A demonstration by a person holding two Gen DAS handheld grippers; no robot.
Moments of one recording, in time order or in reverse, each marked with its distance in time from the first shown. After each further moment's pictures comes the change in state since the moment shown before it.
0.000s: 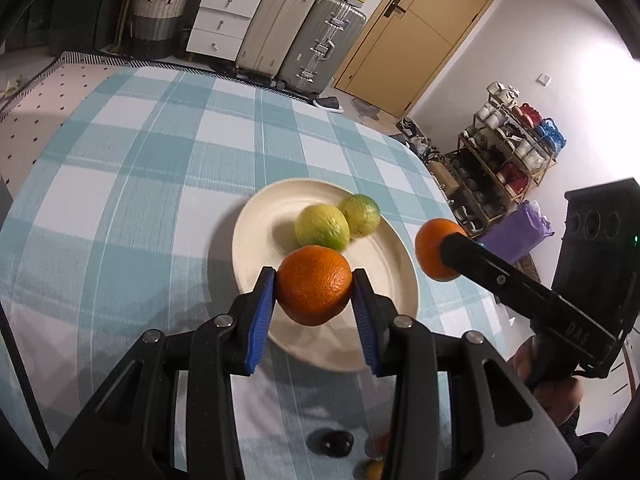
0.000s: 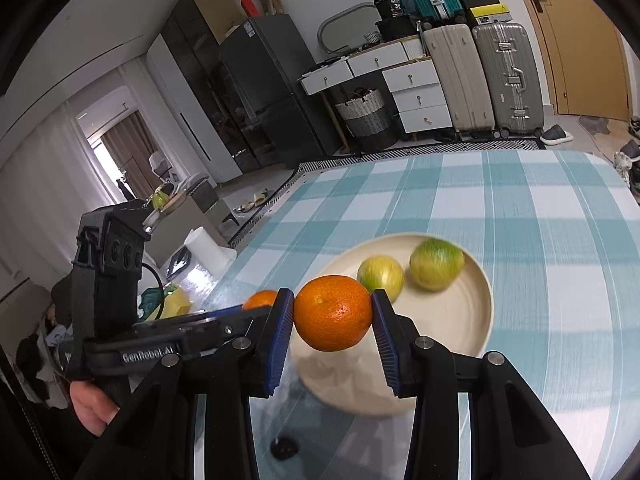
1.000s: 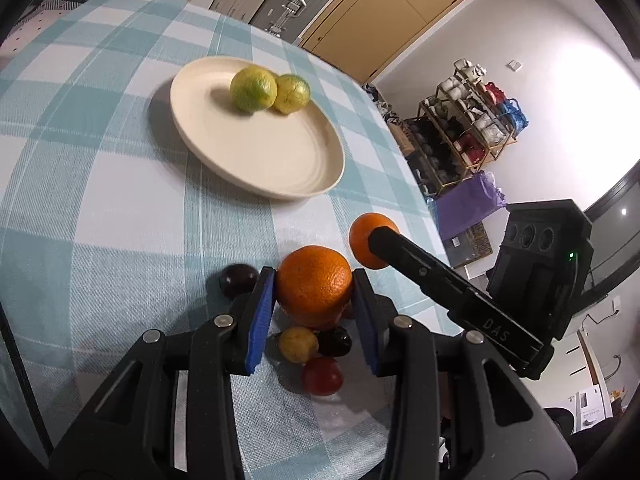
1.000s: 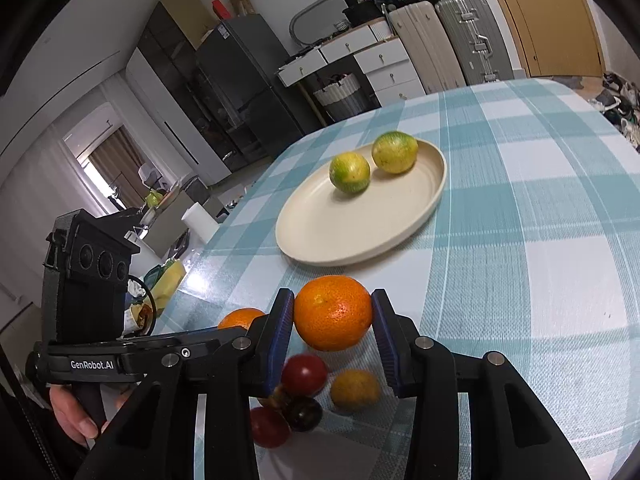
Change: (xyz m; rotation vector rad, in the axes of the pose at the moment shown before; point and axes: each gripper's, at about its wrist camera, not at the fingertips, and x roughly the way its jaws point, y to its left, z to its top) left arm -0.025 -0.035 -0.119 -0.060 0.137 -0.191; right arm -0.050 -0.007 -0.117 0.099 0.008 -0.027
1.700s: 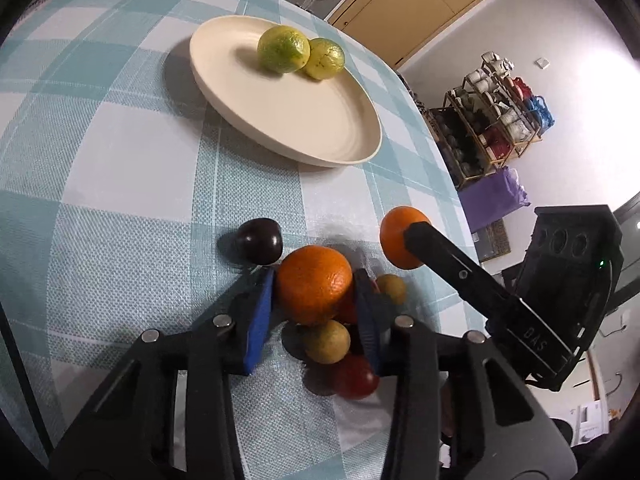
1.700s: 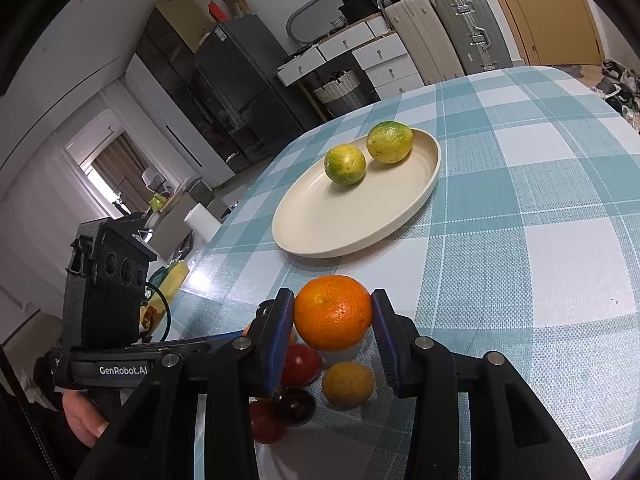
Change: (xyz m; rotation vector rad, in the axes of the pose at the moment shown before) left arm 0.039 0.015 -0.014 -0.064 0.062 0.075; right arm 0.003 -0.013 -0.010 0.042 0.012 0.032
